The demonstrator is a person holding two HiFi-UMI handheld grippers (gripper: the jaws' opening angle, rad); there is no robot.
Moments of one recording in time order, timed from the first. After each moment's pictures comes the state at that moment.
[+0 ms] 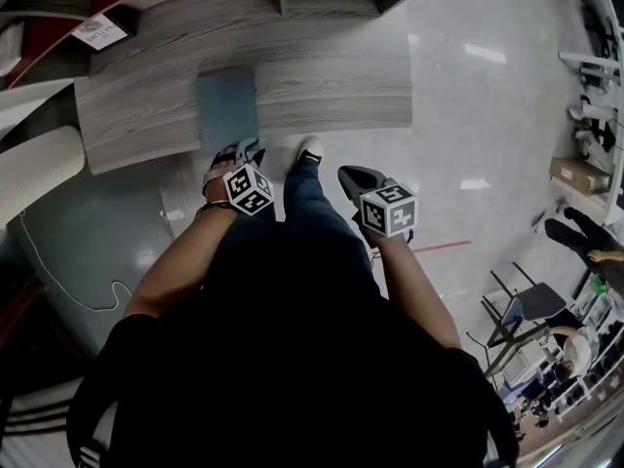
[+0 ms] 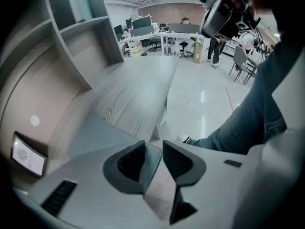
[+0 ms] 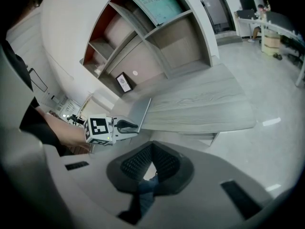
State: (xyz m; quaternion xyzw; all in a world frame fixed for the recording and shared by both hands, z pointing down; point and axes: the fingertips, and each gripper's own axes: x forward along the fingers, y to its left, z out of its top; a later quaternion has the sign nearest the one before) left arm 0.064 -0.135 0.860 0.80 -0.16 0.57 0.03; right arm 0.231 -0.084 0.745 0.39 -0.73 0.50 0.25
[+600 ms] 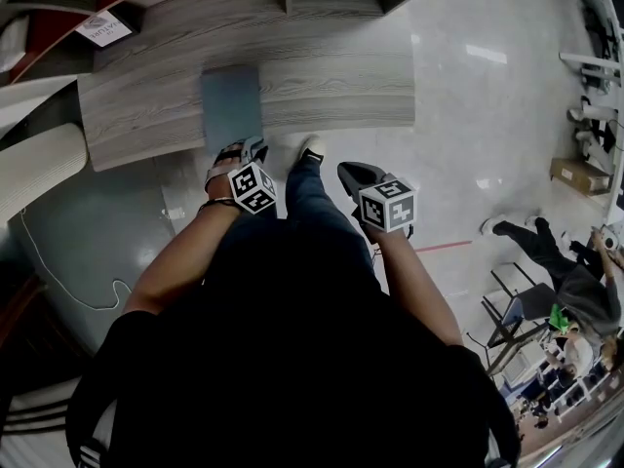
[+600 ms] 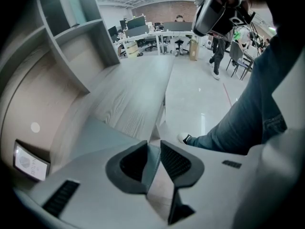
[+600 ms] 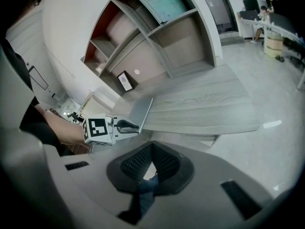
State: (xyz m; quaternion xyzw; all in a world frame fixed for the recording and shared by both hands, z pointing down) left arm 0.065 -0.132 0.854 0.80 -0.15 0.58 0.00; right arm 0.222 -0.086 0.743 0.38 -0.74 0.49 0.26
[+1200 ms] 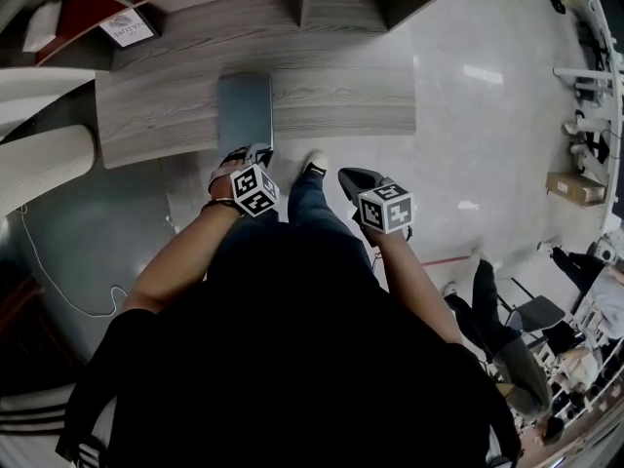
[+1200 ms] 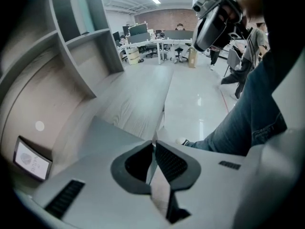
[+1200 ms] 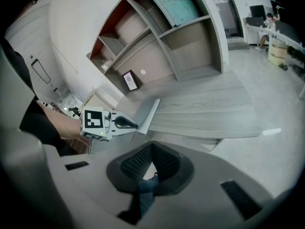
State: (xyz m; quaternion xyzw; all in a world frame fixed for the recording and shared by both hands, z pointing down) left arm 0.057 -0.129 0.817 0.82 -0.14 0.55 0.02; right arm 0.203 -0.081 0.724 0.37 -0.75 0.47 0.27
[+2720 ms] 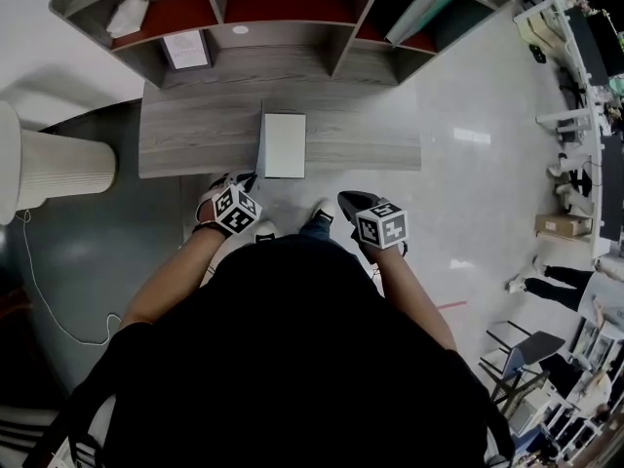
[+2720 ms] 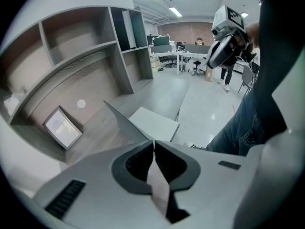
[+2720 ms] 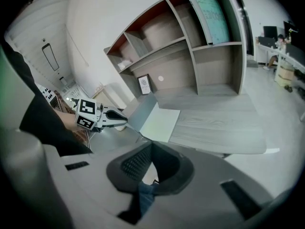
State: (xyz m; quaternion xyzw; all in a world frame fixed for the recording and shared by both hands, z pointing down) left arm -0.085 -0.137 0.732 0.83 -0.25 0.49 0.06; right arm 0.114 -0.077 0.665 0.38 -0.79 0.40 0.28
